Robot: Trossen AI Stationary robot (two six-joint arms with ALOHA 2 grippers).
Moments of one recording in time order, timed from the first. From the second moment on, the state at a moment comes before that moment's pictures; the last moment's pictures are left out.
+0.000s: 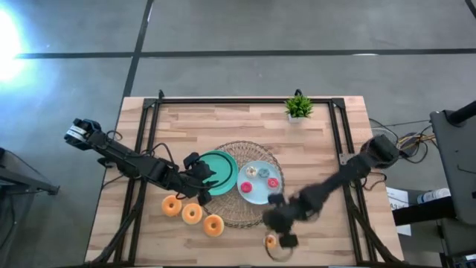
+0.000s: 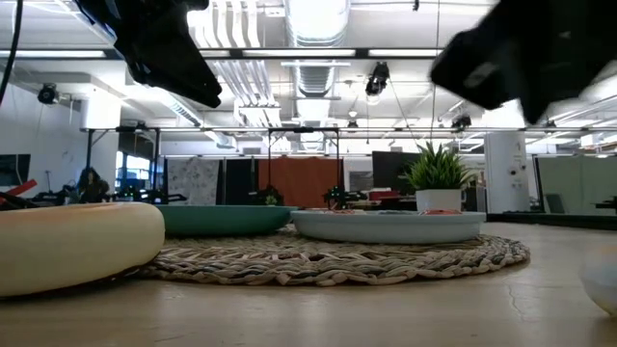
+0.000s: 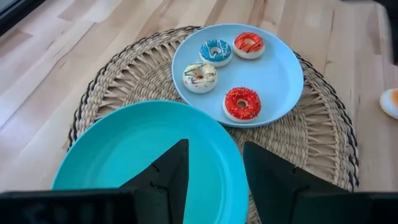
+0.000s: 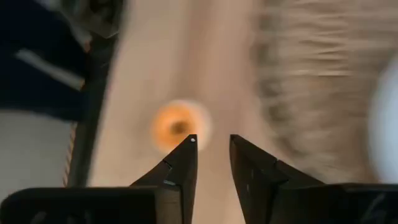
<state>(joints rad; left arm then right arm) -0.41 1.29 0.86 -0.37 -0.53 -0.58 0.56 1.77 1.19 -0.47 -0.05 0.46</state>
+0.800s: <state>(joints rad) -0.41 1.29 0.86 -0.37 -0.53 -0.58 0.72 1.99 1.34 -0.45 0.03 0.29</state>
